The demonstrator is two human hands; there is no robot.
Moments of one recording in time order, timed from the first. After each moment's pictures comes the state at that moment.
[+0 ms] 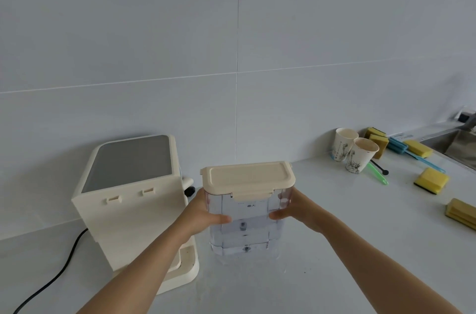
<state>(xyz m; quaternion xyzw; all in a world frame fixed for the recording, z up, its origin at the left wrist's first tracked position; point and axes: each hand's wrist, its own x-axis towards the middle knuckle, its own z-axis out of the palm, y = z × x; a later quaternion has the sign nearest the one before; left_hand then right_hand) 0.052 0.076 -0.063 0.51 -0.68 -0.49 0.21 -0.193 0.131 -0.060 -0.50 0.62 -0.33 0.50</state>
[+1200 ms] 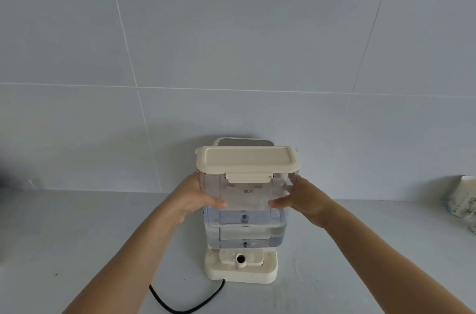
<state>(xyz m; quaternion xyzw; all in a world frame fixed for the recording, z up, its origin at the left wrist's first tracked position) 0.237 0.121 0.030 0.60 -0.56 -0.47 0.34 0.001 0.091 0.016 -0.60 0.46 -0.31 0.58</state>
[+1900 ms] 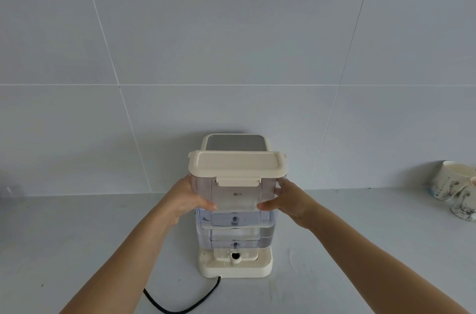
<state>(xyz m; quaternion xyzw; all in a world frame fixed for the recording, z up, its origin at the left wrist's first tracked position) 0.240 0.104 0.010 0.61 -0.53 -0.49 0.32 0.010 0.089 -0.008 -0.54 0.49 -0.34 0.60</state>
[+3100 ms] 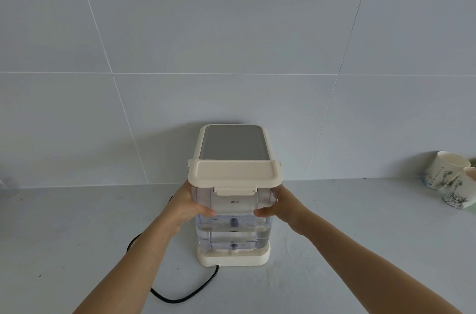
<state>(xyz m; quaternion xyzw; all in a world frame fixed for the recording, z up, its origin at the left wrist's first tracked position) 0.247 0.098 -0.049 0.62 -0.53 -0.48 0.32 0.011 0.091 -0.054 -0.59 0.52 -0.31 0.54</state>
